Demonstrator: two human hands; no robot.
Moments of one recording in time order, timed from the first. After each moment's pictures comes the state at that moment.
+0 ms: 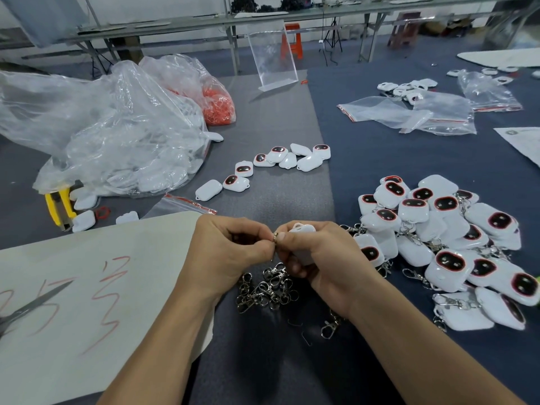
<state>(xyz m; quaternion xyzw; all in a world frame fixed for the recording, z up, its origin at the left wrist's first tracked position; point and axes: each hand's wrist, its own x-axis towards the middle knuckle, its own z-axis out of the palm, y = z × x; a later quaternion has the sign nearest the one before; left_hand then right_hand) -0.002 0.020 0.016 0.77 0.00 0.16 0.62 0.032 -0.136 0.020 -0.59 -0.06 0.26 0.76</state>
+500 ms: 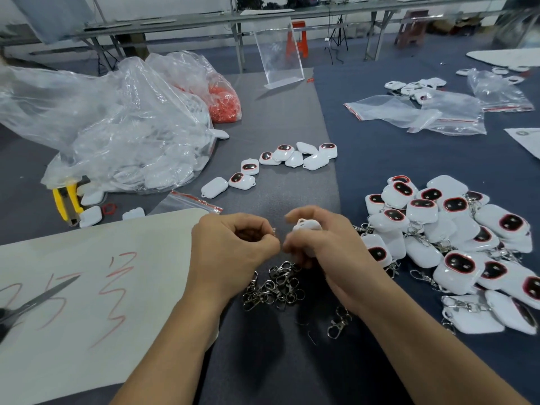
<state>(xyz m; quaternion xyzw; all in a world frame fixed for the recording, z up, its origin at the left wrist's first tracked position) -0.003 0.020 0.012 0.84 0.05 0.23 0.49 0.036 -0.136 0.012 -0.67 -0.06 0.18 0.72</state>
